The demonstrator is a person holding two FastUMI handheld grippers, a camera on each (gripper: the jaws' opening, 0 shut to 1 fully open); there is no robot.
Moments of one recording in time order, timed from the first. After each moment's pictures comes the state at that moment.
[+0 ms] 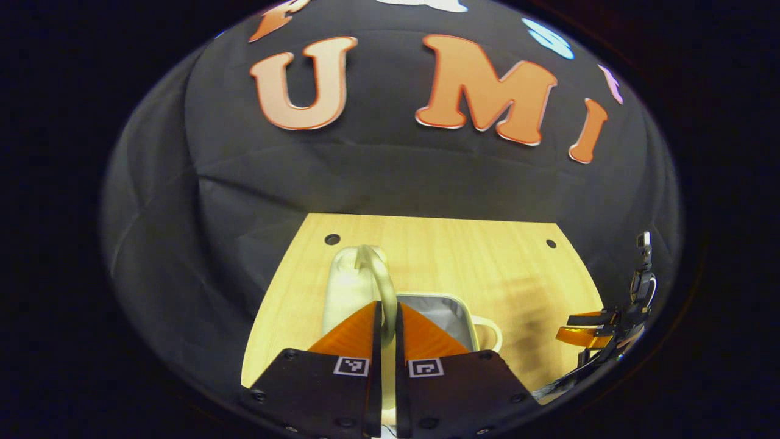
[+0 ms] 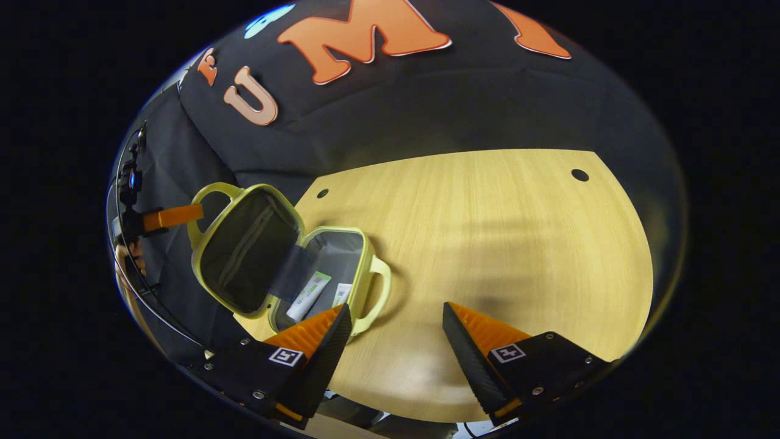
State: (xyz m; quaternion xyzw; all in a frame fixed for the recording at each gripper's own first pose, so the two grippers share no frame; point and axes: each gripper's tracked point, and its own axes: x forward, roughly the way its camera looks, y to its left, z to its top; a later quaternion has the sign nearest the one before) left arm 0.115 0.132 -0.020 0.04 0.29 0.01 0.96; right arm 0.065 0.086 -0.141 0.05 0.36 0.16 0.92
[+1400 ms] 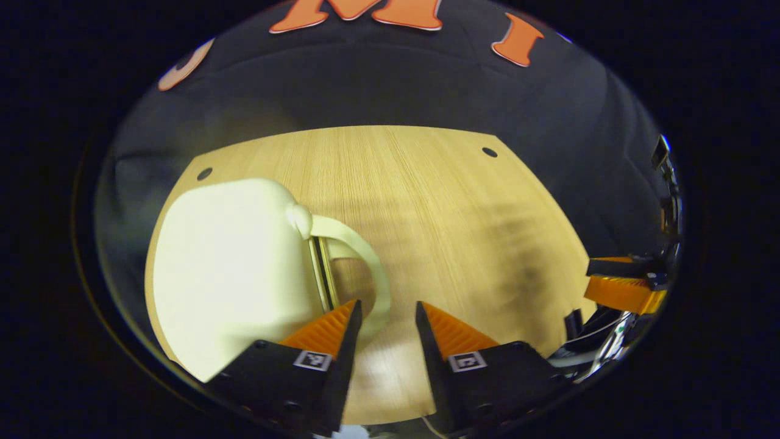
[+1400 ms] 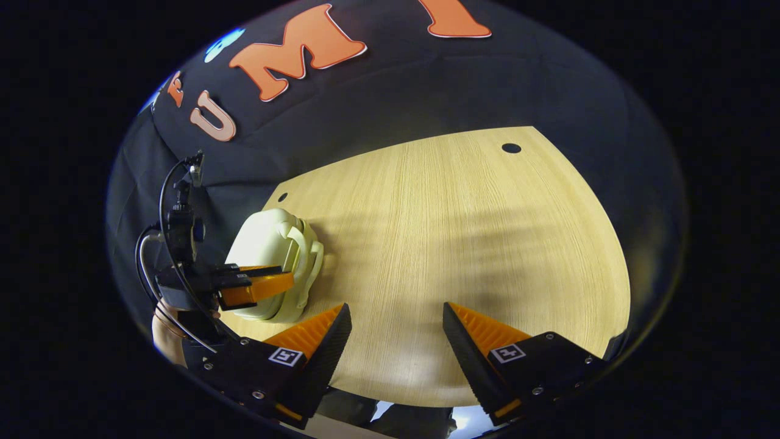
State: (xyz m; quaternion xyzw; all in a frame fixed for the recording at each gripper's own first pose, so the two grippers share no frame) left arm 0.113 -0.070 -0.234 0.01 0.41 -0.12 0.90; right arm 0.025 -0.025 -0.158 0.08 0.36 0.09 0.92
